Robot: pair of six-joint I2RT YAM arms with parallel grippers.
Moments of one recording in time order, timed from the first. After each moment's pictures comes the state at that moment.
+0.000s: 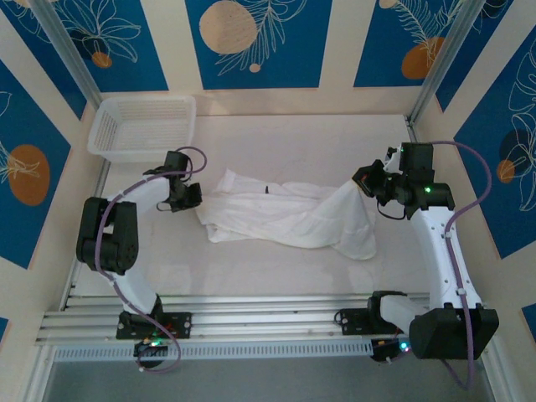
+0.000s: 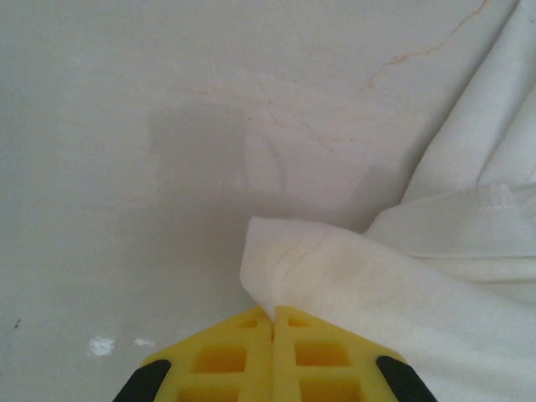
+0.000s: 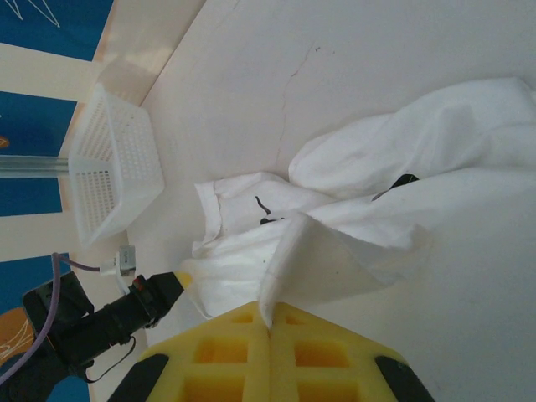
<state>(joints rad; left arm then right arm) -0.16 1.74 1.10 -0.56 0.11 -0.40 -0.04 1.10 1.13 -0.81 -0.50 0.76</state>
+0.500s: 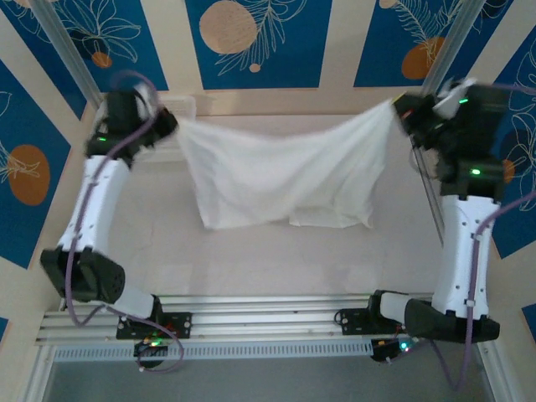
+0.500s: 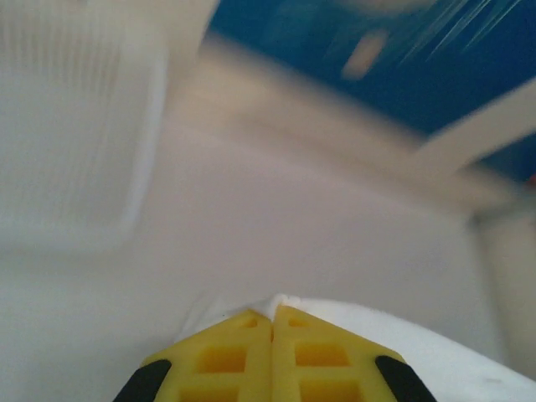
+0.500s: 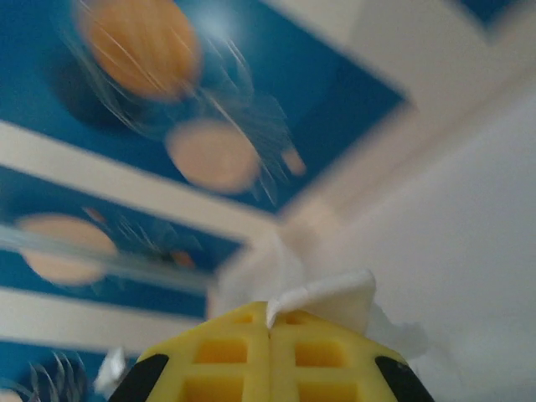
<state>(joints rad) -0.04 1.48 1.73 -0.66 0.27 -0.51 -0.19 1.22 1.81 -0.74 -0.49 0.94</state>
